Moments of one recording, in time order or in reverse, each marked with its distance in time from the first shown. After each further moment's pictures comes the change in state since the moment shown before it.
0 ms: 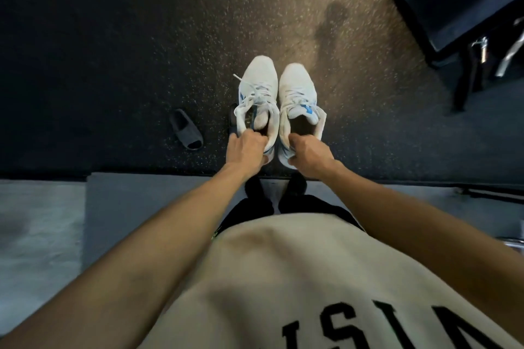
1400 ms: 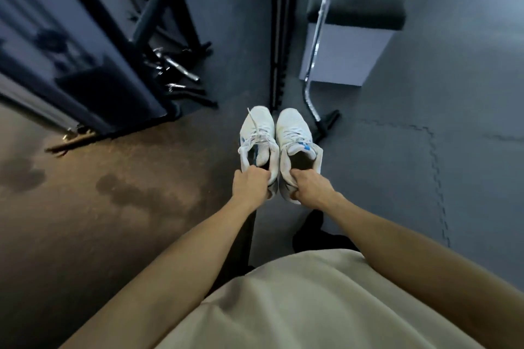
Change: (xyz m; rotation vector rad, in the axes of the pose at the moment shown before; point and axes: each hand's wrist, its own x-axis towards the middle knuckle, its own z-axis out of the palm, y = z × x) left_hand -0.090 0.296 0.026 0.610 -0.061 1.243; right_hand -0.297 0.095 0.095 0.727 0.664 1.056
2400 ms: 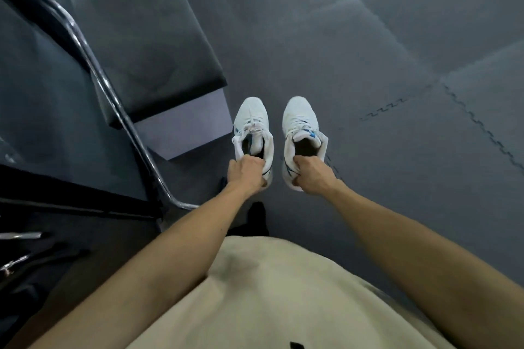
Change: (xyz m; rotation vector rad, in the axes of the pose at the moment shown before) left_hand 0.504 0.489 -0.106 0.239 -0.182 0.481; right_hand 0.183 0.520 -0.323 0.366 0.212 0.570
